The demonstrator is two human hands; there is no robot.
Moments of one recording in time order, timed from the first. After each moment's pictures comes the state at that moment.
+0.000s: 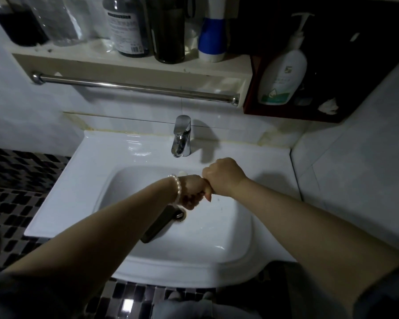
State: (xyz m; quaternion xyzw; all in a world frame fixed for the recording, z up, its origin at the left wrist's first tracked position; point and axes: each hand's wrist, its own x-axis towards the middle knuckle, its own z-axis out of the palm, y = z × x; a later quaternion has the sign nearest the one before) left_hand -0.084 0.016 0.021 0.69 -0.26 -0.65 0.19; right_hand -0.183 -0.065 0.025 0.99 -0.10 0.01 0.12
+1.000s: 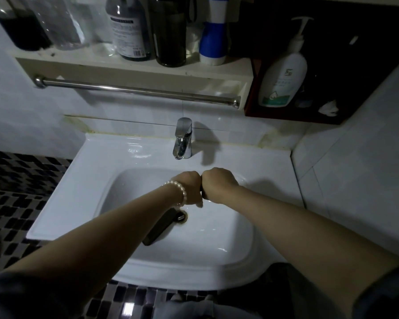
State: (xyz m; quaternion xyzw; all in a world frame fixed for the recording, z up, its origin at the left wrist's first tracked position) left_hand -0.075 0.012 0.004 0.80 -0.55 -0.25 -0.03; right_hand -0.166 -0.050 0.011 0.94 -0.30 -0.11 -0.07
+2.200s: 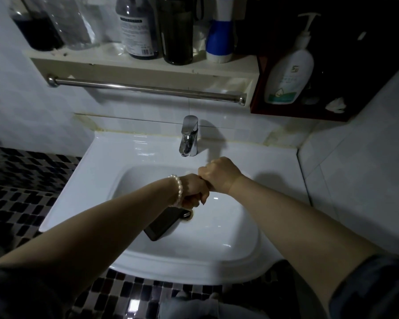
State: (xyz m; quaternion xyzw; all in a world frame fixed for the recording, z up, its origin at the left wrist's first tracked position) left_hand -0.080 0.035 0.026 0.75 -0.22 -0.59 0.23; right_hand -0.168 -0.046 0.026 0.99 -0.07 0.12 0.01
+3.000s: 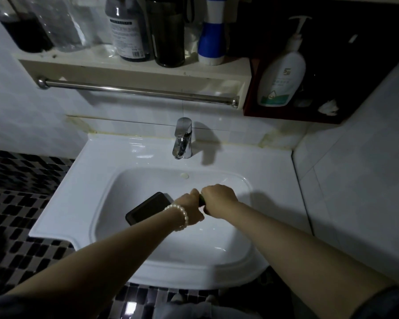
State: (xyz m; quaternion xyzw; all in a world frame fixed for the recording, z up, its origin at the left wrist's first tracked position) left_hand -0.108 0.047 -0.017 0.83 -0.44 -0.34 0.06; right_hand -0.189 -0.036 -0.019 0.94 -0.29 -0.13 -0.13
